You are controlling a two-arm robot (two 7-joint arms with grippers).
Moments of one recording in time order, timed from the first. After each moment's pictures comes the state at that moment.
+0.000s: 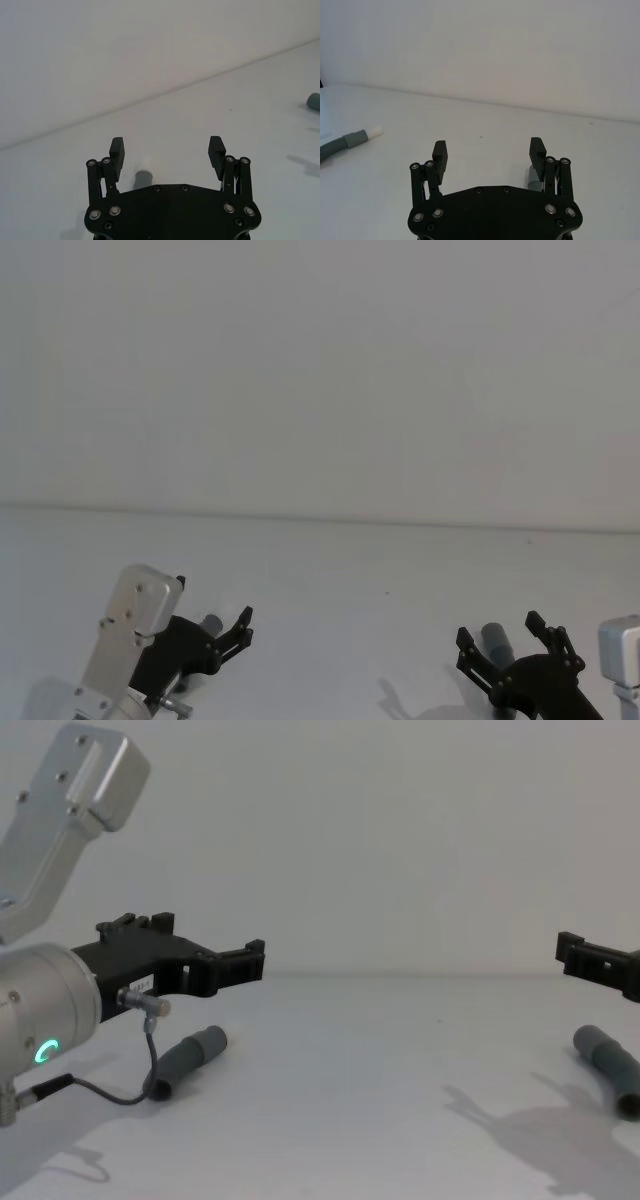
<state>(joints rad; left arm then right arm) -0.21 0.37 0.43 -1.67 -0.23 0.09 0.01 -0.01 0.34 -0.23 -1.77 0.29 0.03 0.07</state>
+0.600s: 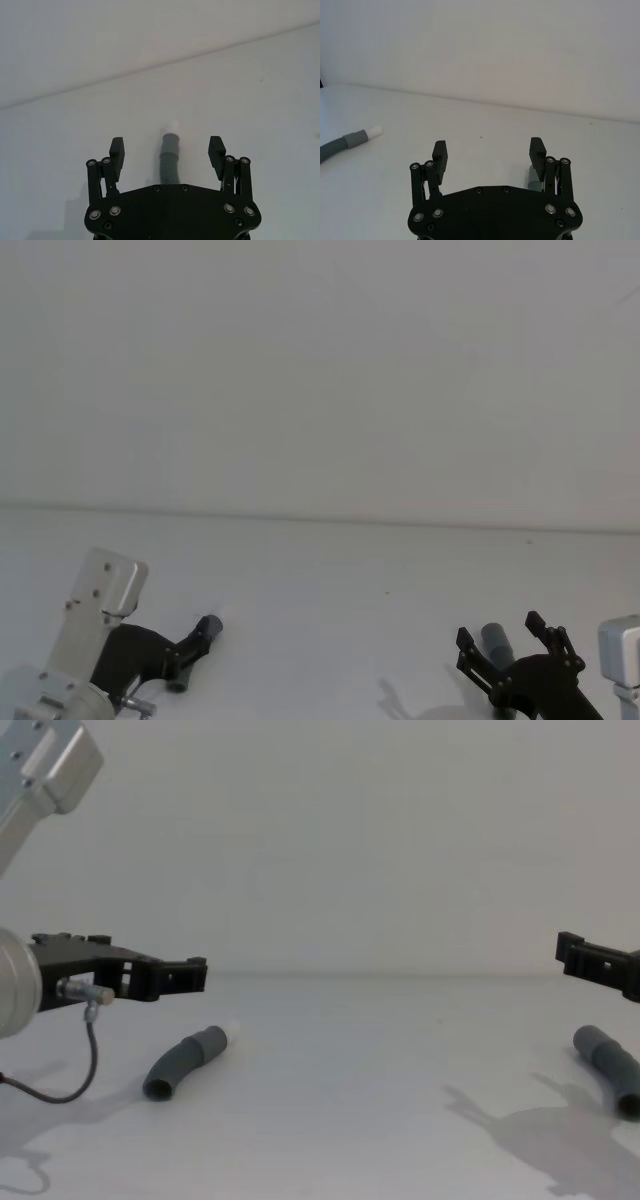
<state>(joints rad) -0.16 0.39 0.35 -1.80 -0.28 0.36 0.07 -0.01 0.34 -0.23 -1.77 0.29 0.03 0.07</state>
